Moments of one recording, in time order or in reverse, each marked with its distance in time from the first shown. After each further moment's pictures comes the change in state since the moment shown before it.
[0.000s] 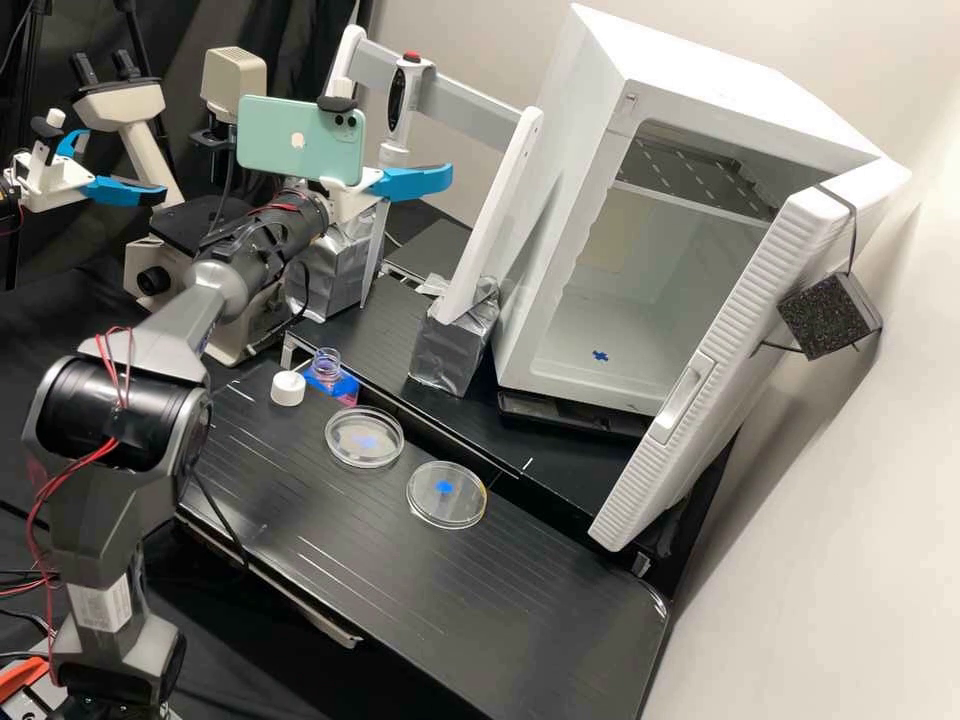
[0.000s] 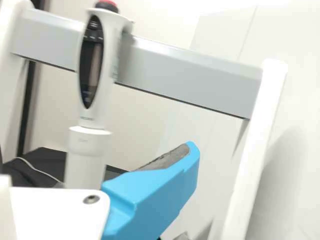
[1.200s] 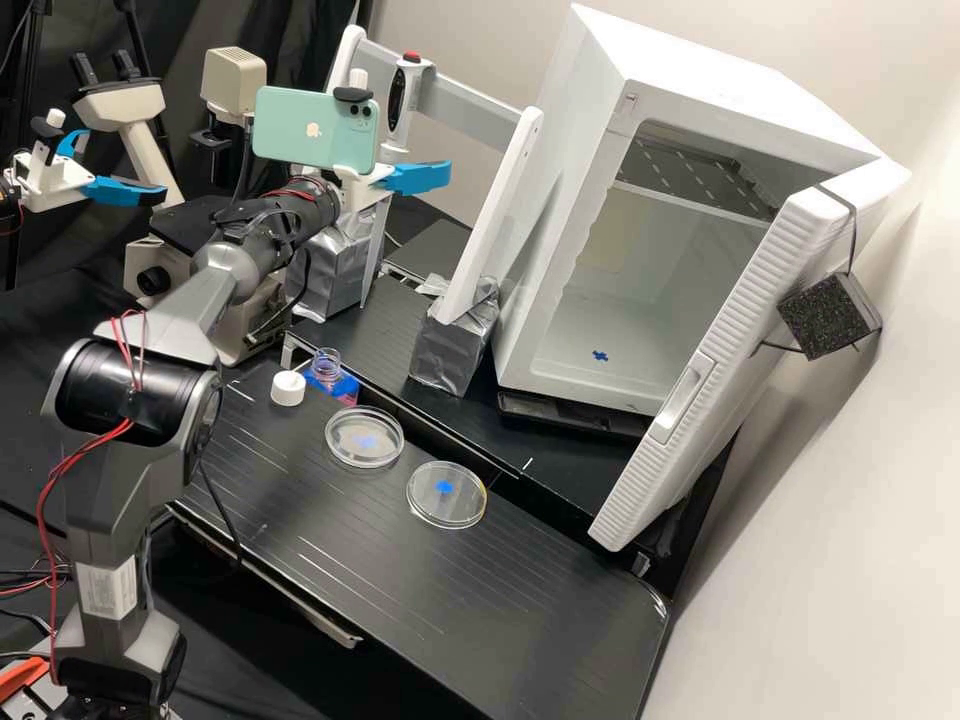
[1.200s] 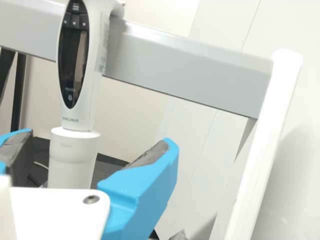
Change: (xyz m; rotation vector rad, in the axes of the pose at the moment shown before) arm 0.018 0.003 -0.004 -0.008 -0.043 -0.024
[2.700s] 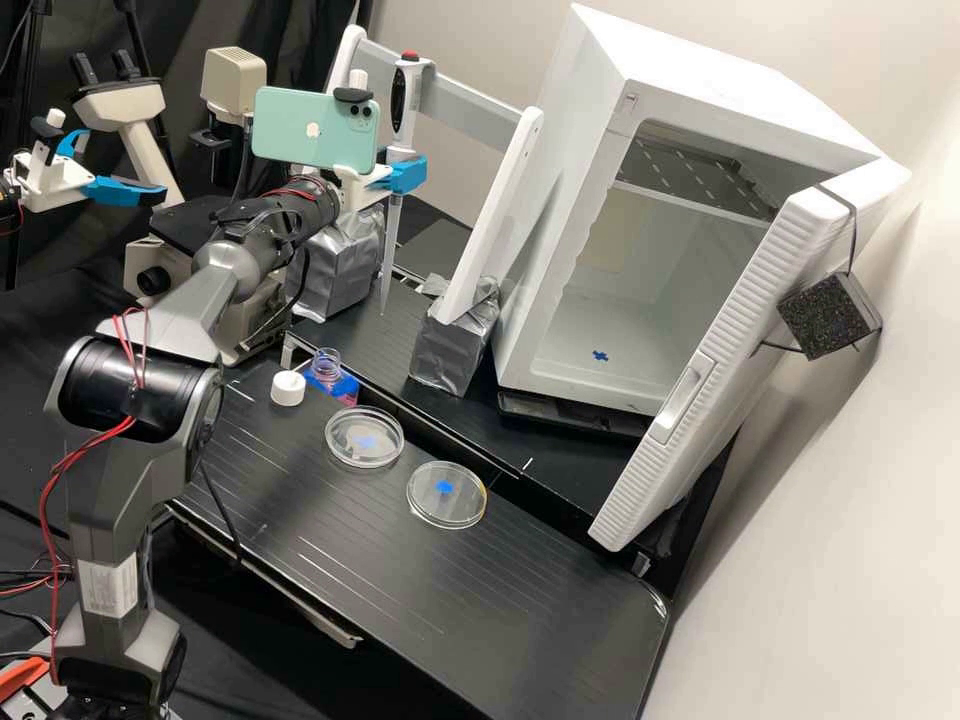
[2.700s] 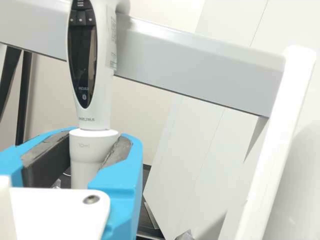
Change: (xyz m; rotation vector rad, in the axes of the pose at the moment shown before) arm 0.002 -0.003 0.000 0.004 0.005 -0.016
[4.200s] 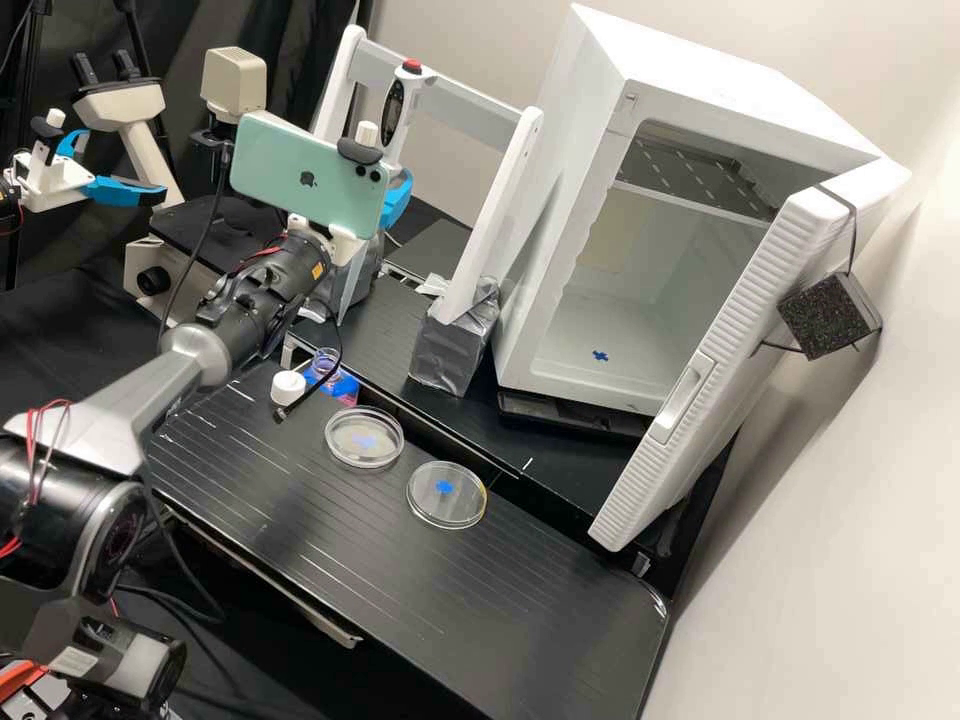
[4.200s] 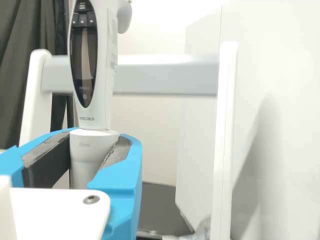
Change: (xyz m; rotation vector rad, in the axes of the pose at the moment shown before) arm -0.092 0.018 0.045 0.257 0.152 0.027
